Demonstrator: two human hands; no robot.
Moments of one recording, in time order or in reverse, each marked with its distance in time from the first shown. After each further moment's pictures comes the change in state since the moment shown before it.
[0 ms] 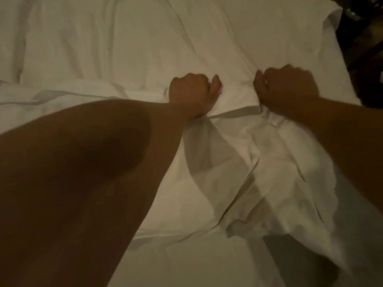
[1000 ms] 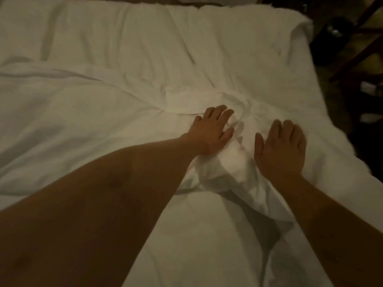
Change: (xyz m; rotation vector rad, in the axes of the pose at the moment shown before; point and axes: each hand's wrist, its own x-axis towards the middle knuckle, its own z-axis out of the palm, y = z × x) left_hand -0.158 0.096 0.038 -0.177 -0.212 0.275; right_hand -0.244 0.011 -0.009 -0.078 -0.005 0.330
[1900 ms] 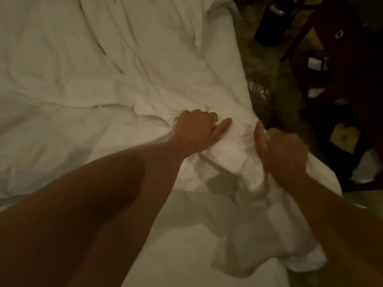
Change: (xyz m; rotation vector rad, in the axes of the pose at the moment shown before) left_hand 0.089 0.226 0.082 0.242 0.072 -0.053; right_hand -0.004 0.255 -0.011 0.157 -0.067 0.077
